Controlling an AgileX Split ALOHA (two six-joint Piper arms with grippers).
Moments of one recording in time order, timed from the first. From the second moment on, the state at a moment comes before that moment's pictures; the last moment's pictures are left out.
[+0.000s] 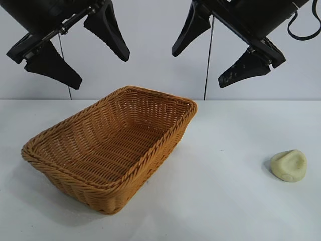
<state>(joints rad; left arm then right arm) -0.35 1.68 -1.28 -0.60 0.82 0.08 0.26 1.69 -1.26 0.69 0.81 -0.21</state>
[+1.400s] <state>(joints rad) -0.35 1.56 -1.24 -0.41 0.87 -0.13 0.26 1.69 -1.26 0.69 0.81 -0.21</state>
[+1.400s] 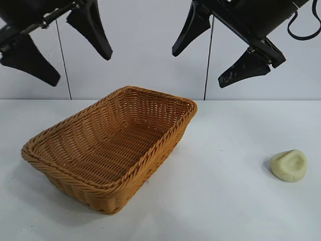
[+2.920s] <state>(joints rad) -0.46 1.34 -0.76 -0.07 0.57 -1.31 0.26 1.69 -1.26 0.70 0.79 -0.21</state>
